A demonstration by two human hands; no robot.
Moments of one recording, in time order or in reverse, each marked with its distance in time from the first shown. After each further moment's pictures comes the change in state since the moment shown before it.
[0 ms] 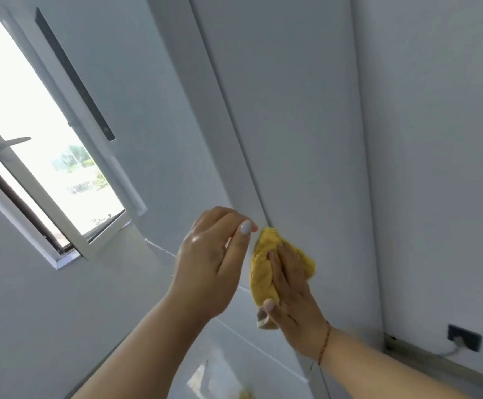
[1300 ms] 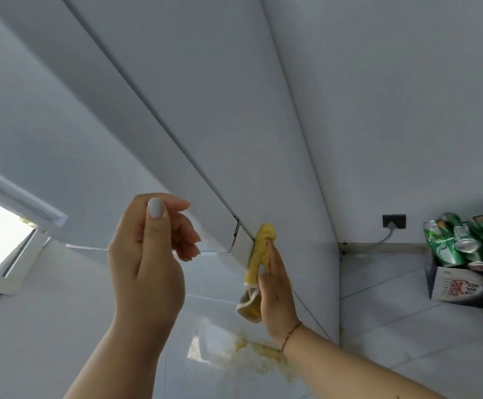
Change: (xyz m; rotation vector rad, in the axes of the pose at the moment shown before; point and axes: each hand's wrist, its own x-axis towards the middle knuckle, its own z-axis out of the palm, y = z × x) left_hand -0.037 -0.027 0.040 -0.579 -0.031 -0.144; right_hand -0.082 0.004 0.081 0.482 0.473 0.860
